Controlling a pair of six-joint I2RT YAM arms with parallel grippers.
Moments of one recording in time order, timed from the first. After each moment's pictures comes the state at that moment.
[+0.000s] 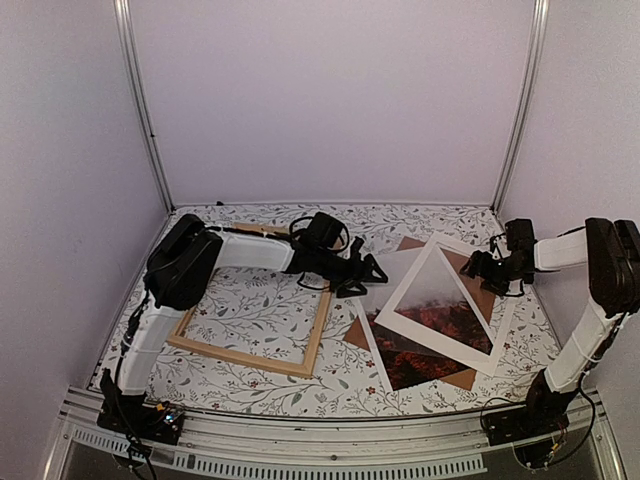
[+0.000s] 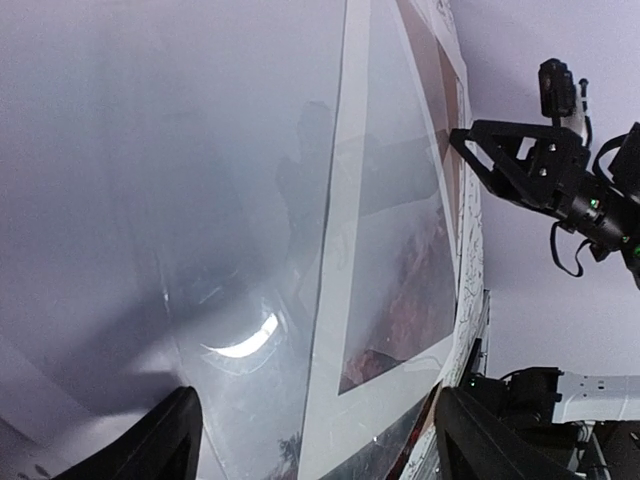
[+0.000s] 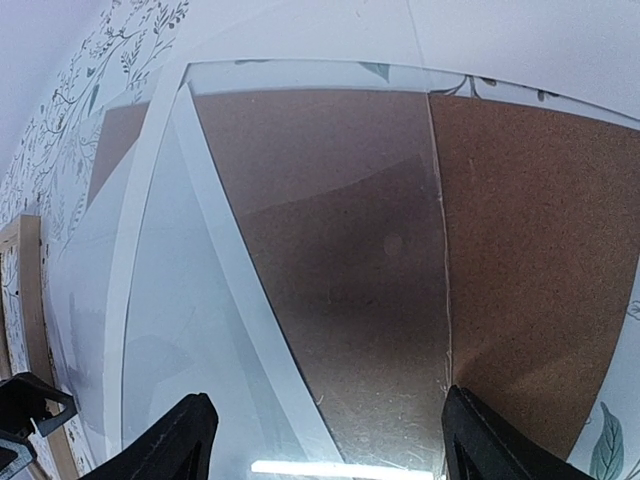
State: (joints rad) left arm -0.79 2.43 1.77 -0.07 0.59 -0.84; right arm -0.02 1.70 0.84 -0.11 -0.31 0.44
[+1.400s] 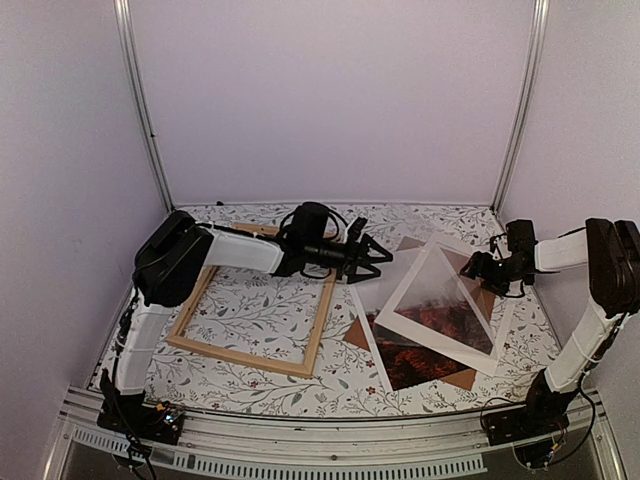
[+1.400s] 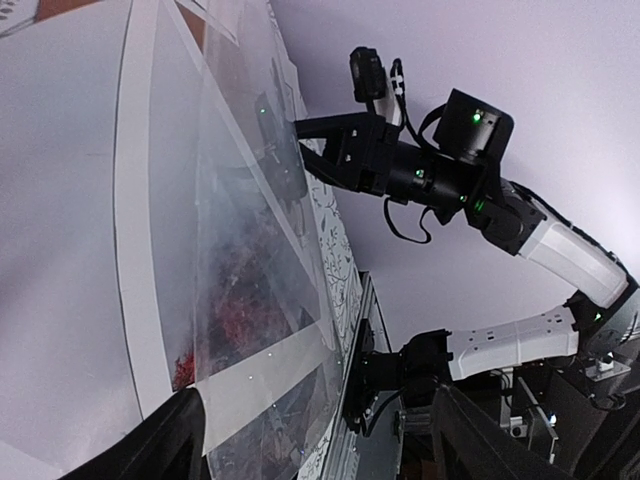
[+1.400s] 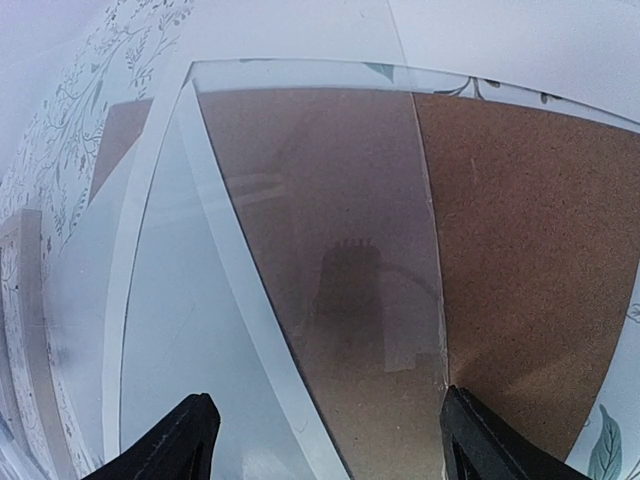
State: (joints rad) left arm -0.76 2.35 1.63 0.38 0.81 -1.02; right arm -0.03 1.70 0.82 -0.09 -0.32 0.42
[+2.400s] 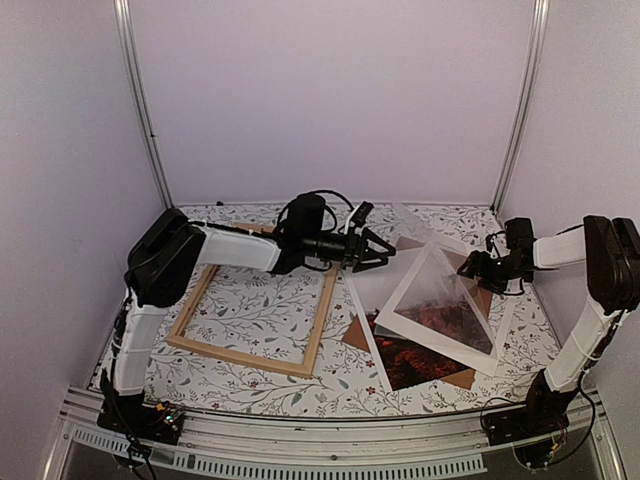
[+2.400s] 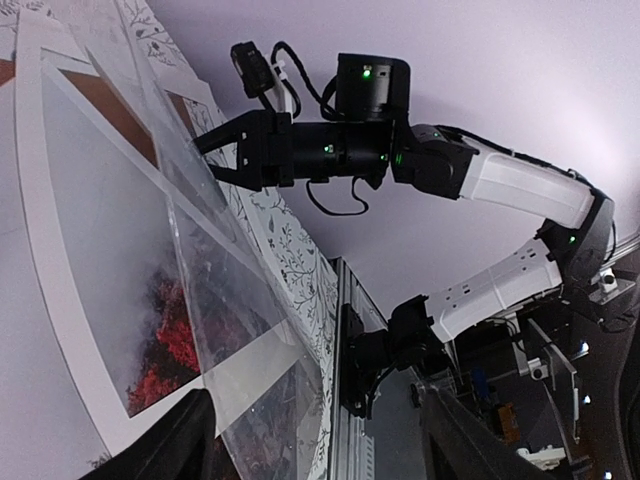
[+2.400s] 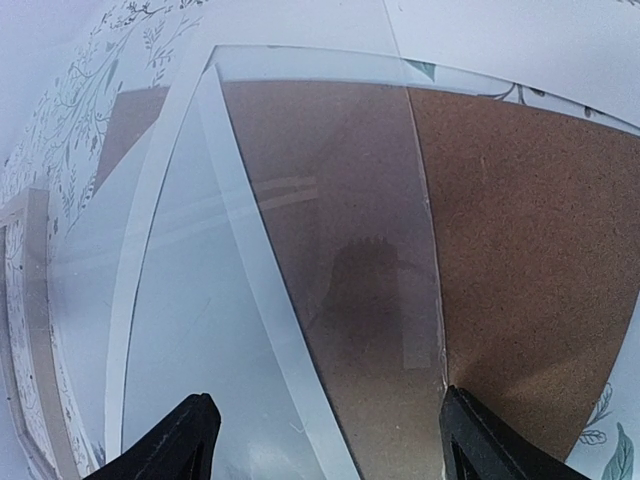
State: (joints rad) left arm -0.77 2.30 1.60 0.49 0.88 -0.89; right arm -0.03 1.72 0.86 -0.12 -0.36 0.37
